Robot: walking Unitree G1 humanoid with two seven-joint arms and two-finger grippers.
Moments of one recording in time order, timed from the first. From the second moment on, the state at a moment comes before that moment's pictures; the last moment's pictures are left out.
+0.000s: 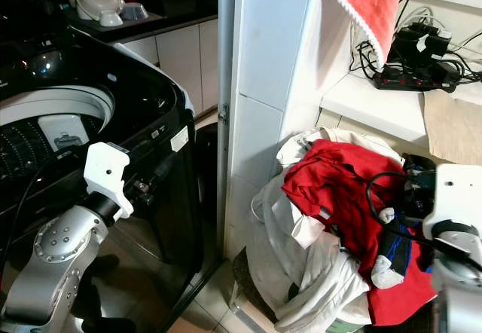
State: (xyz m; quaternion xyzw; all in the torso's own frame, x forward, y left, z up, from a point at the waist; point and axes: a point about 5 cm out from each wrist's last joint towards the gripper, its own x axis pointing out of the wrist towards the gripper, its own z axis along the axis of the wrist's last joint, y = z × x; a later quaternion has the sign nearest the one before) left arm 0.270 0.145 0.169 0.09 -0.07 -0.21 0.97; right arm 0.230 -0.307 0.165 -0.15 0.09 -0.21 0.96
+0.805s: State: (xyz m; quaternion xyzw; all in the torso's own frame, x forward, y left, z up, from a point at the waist) left arm 0.263 0.131 0.177 0.08 -0.09 -0.30 0.95; right arm 0.257 -0.344 0.127 -0.08 0.15 -0.19 0.97
